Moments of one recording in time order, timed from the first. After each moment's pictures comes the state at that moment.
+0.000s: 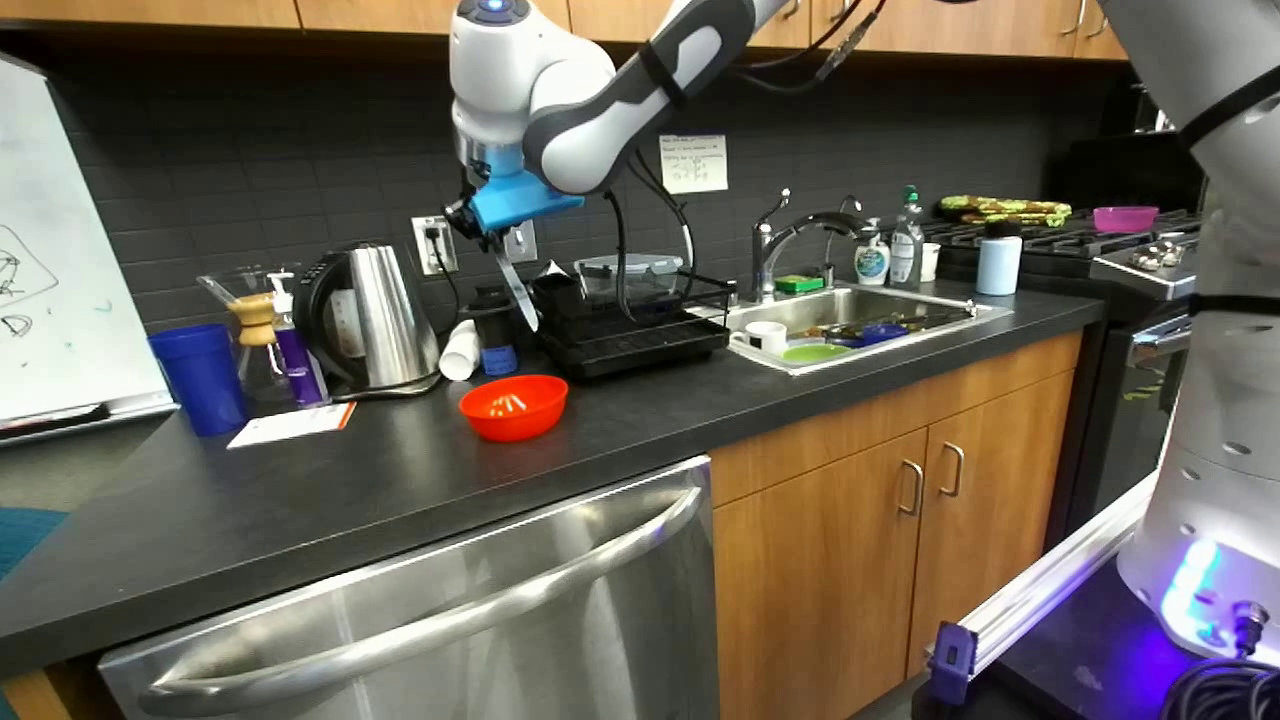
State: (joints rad) arm 0.41 0.50 0.16 -1.49 -0.94 2.52 1.04
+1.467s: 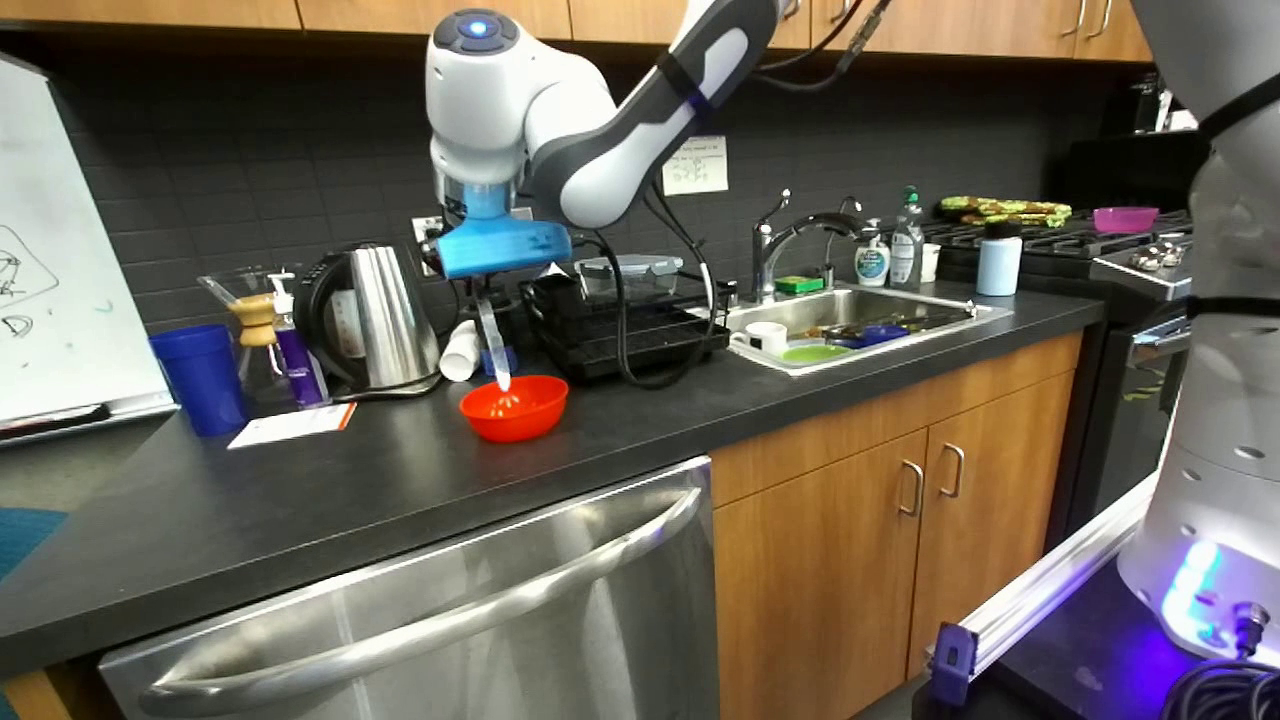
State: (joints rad) arm 0.53 0.44 0.14 -1.66 -1.04 2.53 1.43
